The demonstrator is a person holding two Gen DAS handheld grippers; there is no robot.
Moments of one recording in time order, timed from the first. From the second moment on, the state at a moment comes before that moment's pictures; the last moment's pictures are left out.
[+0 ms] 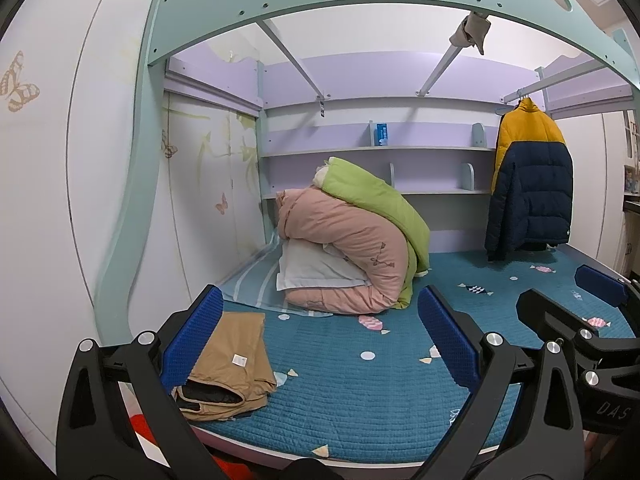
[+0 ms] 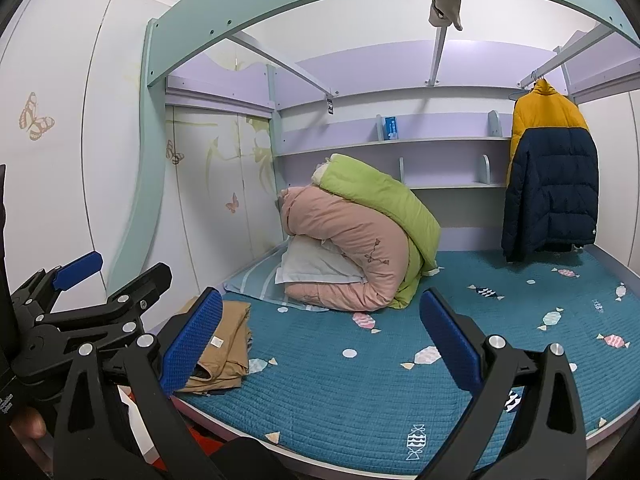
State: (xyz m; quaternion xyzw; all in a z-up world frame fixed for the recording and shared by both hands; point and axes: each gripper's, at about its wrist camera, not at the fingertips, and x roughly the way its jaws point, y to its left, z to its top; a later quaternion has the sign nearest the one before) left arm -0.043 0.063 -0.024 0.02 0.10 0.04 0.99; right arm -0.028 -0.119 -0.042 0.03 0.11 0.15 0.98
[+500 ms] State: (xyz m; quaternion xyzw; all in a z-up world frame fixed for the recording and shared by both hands) left arm -0.046 0.065 -0.027 0.02 0.09 0.04 0.99; right arm -0.026 -0.117 -0.041 0.03 0.11 0.15 0.98
